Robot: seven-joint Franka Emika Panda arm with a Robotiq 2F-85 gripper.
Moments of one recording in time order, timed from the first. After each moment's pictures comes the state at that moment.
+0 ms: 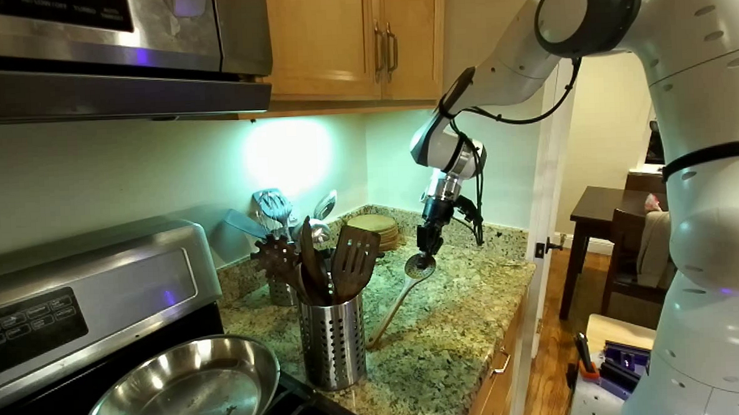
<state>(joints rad) -0.32 0.39 -0.19 -2.05 0.66 2.00 -0.94</state>
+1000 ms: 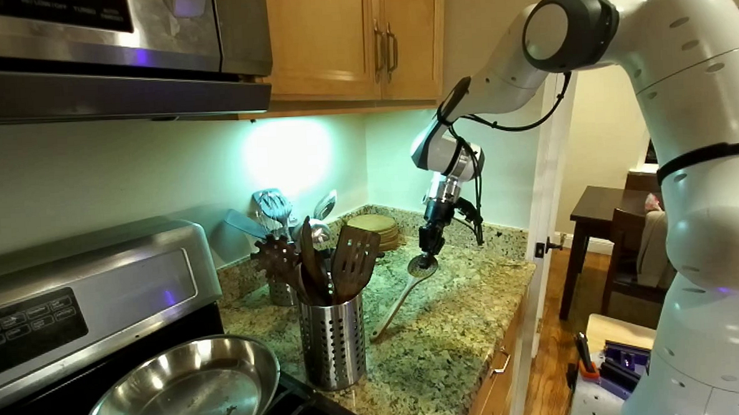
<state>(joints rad) -0.35 0.46 -0.19 -1.96 0.63 1.98 -0.94</state>
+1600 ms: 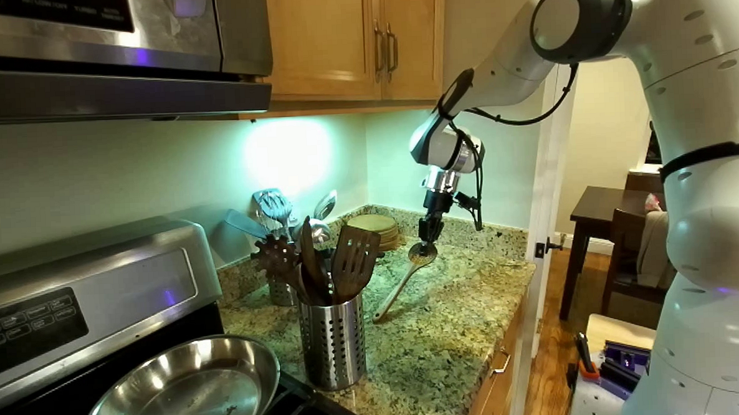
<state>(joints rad) -0.35 0.42 -0.18 -1.98 0.54 2.22 -0.94</state>
